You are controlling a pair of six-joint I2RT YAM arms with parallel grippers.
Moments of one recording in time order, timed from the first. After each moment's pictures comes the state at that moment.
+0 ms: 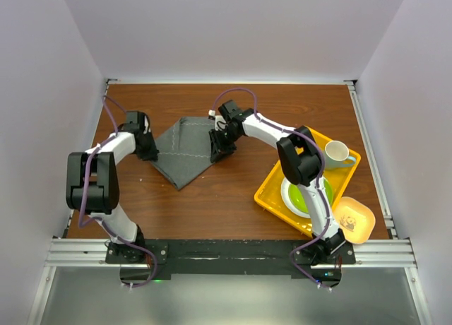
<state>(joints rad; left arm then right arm) 0.02 1.70 1.00 -0.41 0.03 -0.33 0.62 2.32 1.84 -0.69 -0.49 0.32</state>
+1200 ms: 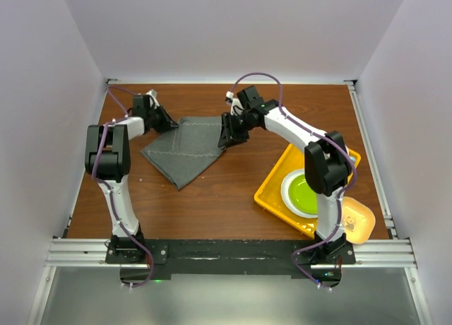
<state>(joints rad) 0.02 2.09 1.30 0.02 0.39 -0.58 0.54 2.04 1.69 -0.65 -0.48 0.41</state>
